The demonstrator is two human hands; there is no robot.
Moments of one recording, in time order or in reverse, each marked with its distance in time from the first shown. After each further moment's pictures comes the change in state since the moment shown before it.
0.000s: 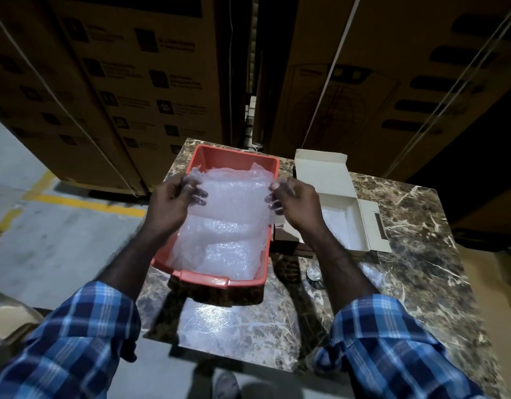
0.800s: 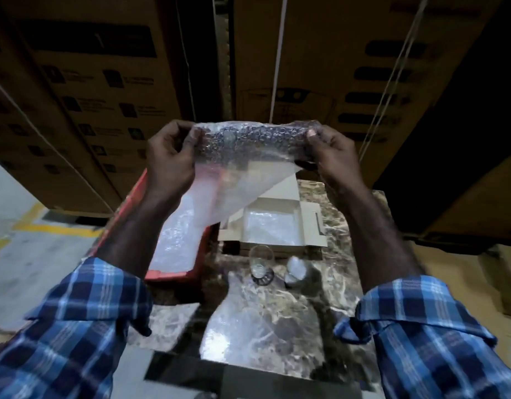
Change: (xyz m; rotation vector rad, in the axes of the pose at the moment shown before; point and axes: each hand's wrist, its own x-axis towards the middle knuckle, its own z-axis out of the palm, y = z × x) left_hand -0.044 0.148 0.156 -0.033 0.191 0.426; right_hand -0.029 -0.066 -0.209 0.215 0.100 -0.196
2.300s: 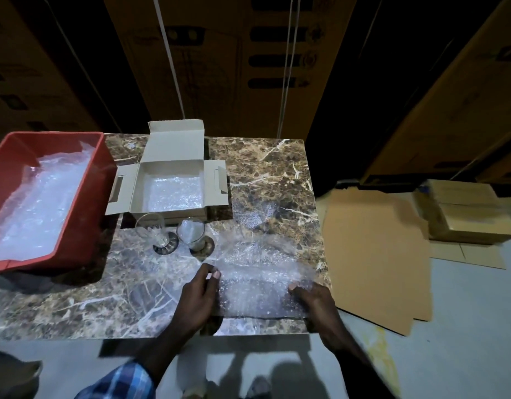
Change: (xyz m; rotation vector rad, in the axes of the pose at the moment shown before) left_hand -0.324 -0.111 0.163 0.347 -0.623 -0.498; right_hand -0.248 0.232 -0.242 -0.054 0.108 0.680
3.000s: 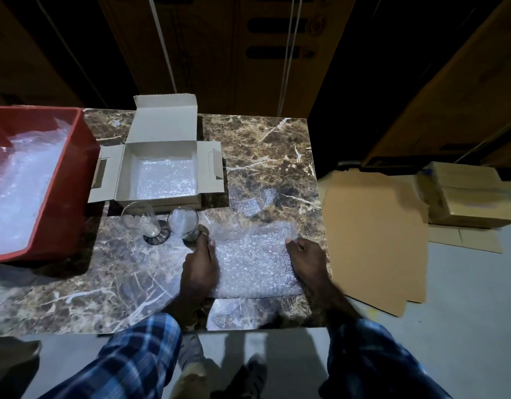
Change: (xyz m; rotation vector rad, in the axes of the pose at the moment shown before) left_hand 0.063 -0.017 0.032 0.269 0.122 -0.230; right_hand 0.089 -0.013 0.020 -0.402 0.246 -0.144
